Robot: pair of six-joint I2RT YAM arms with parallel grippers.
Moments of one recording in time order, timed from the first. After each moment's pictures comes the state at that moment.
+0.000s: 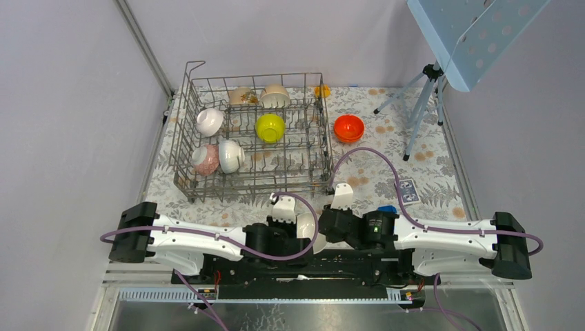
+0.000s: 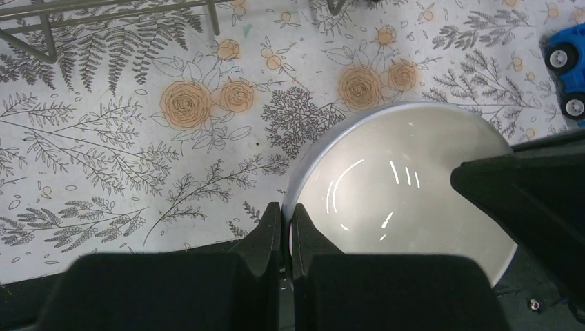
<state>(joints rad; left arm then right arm) -1.58 1.31 0.87 -0.75 -0.85 -1.31 1.35 1.10 0.75 -0.68 0.51 1.02</state>
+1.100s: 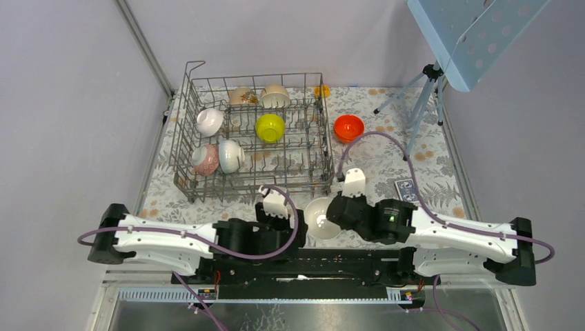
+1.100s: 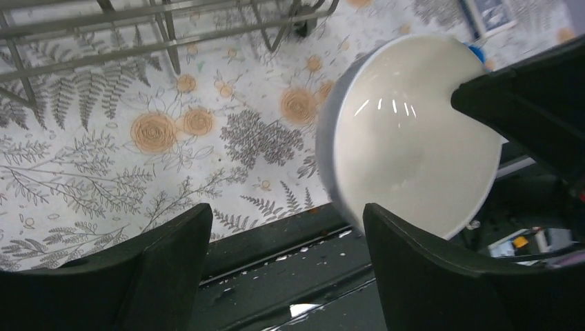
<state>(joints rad) -1.59 1.14 0.87 -0.68 -0.82 -1.17 1.31 1.07 0.92 -0.93 0.62 0.87</state>
